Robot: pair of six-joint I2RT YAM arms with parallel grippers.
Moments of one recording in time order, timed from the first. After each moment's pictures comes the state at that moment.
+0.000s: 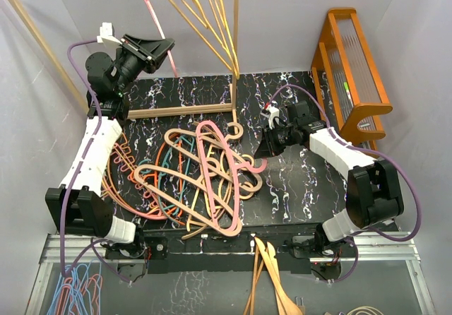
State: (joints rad) left arm -0.09 1.43 1.41 0.28 0.50 -1.32; right arm 0.27 1.51 1.02 -0.47 -0.78 -0.07
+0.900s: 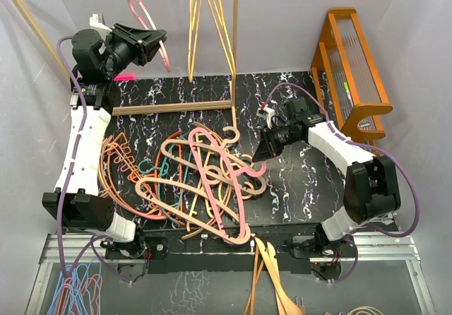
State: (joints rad) left arm -0.05 1.49 1.72 -0.18 0.49 -1.35; right arm 0.27 1.55 1.11 -0.64 -0.94 -0.17
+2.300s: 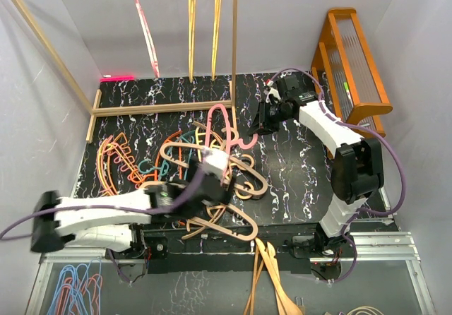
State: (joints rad) left arm -1.22 1.00 0.83 -0.47 -0.68 -0.54; right arm 0.29 1.74 1.45 -0.69 -0.61 0.43
